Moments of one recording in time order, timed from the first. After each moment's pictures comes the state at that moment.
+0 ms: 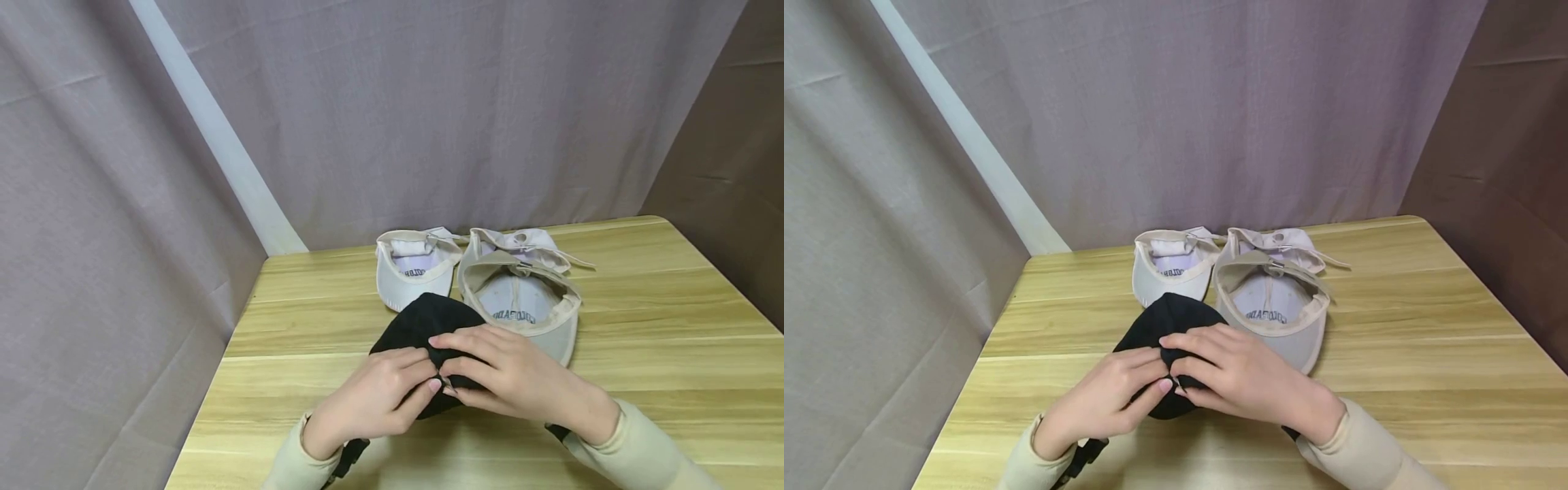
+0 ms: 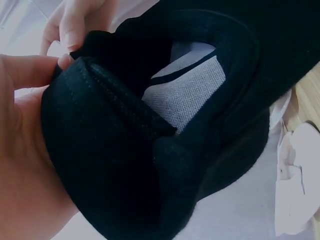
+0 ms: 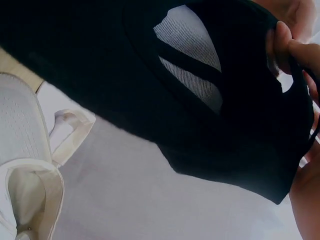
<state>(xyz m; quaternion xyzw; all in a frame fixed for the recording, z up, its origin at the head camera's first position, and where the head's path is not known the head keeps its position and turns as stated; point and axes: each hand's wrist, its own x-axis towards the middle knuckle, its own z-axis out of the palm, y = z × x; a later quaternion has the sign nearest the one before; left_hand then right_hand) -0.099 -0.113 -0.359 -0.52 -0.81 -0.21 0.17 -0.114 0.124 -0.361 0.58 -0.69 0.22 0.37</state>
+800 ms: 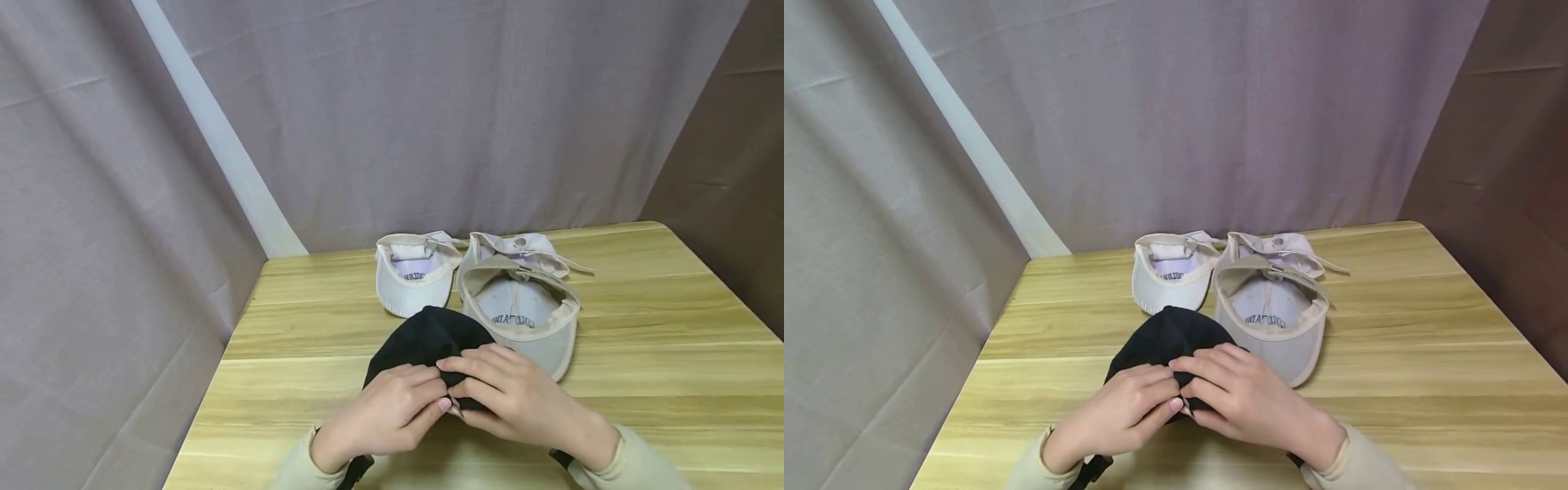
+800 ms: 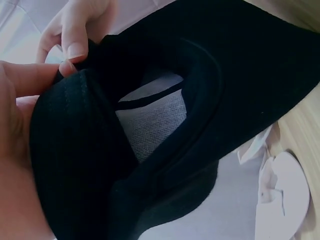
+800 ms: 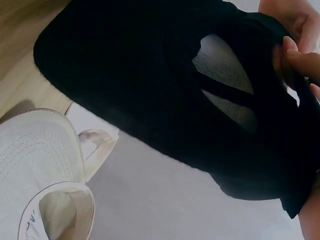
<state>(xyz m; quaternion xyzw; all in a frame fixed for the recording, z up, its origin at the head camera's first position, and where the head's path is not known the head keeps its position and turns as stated) -0.093 -0.104 -0.377 -0.54 -0.81 -0.18 0.16 -0.103 0.126 -0.387 0.56 -0.69 0.22 0.39</state>
